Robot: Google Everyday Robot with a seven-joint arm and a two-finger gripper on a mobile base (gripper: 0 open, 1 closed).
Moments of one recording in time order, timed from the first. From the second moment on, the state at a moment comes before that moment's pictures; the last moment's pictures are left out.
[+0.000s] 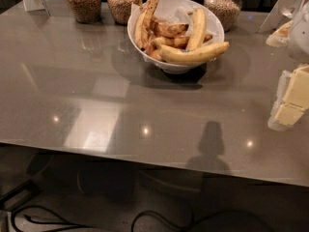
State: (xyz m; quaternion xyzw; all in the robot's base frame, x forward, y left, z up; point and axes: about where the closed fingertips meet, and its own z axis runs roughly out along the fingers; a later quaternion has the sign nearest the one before) arm 0.438 -0.217 0.977 -0.60 0.78 -0.04 0.16
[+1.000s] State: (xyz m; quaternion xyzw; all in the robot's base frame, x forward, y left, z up) arm 0.499 -0.194 0.976 -0.58 0.77 -0.03 0.27
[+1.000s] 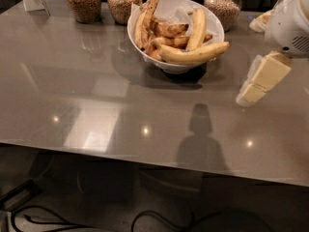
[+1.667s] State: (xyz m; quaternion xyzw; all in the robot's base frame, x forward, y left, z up) arm 0.569 -0.158 0.974 -0.57 0.75 -0.04 0.34
